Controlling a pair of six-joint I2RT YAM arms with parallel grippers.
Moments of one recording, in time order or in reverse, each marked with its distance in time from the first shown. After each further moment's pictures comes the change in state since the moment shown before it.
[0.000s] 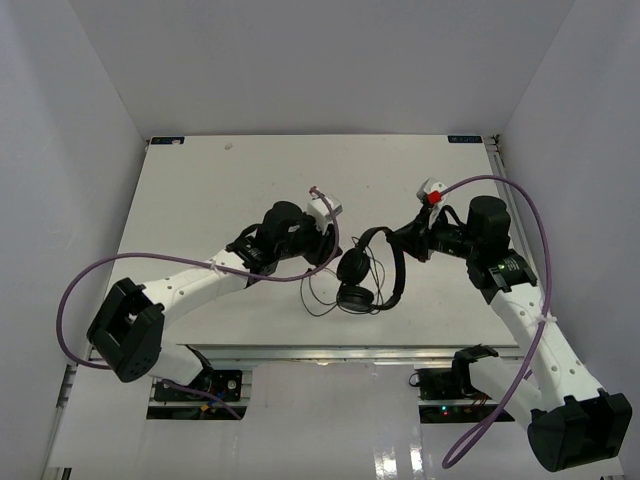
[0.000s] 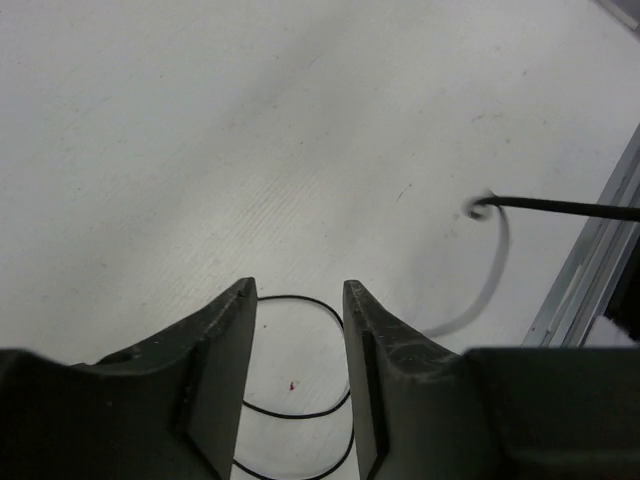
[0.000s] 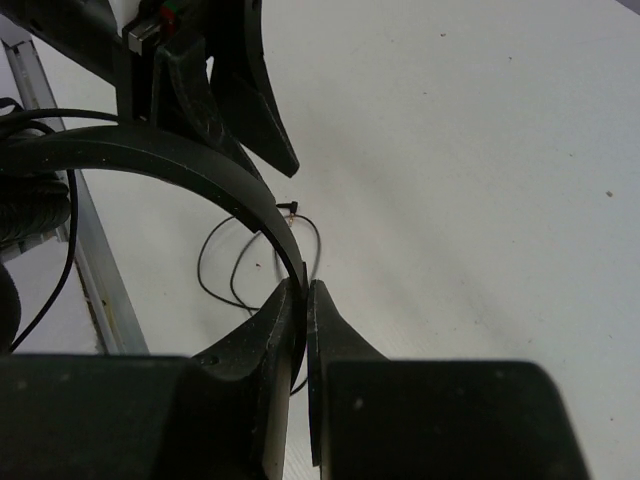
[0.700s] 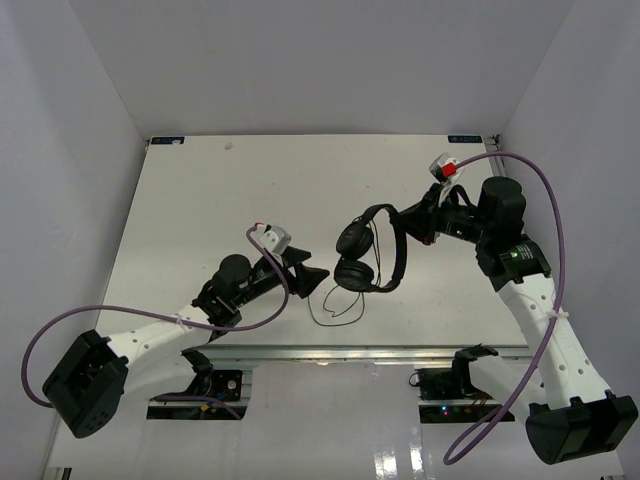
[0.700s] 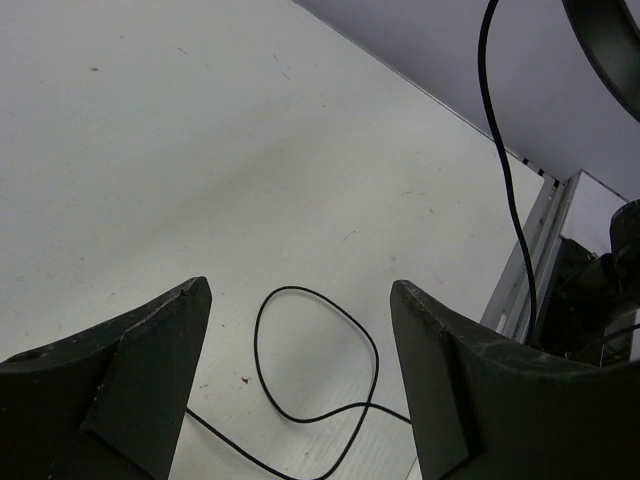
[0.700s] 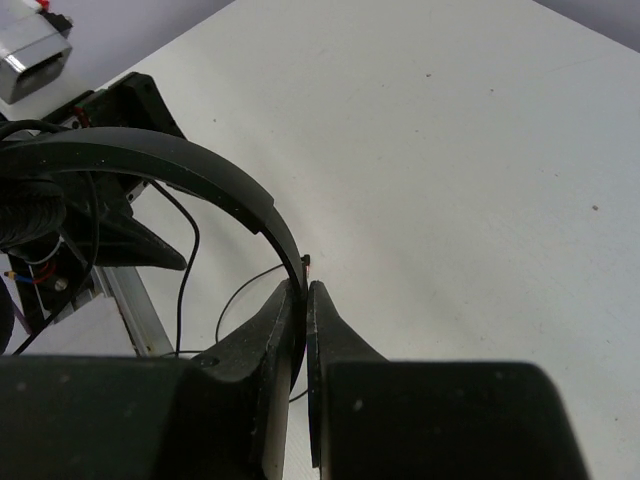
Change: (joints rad) left arm 0.018 -0.367 -0.557 0.604 -0.007 -0.224; right arm -0.014 0.039 0.194 -0.078 0.016 0.152
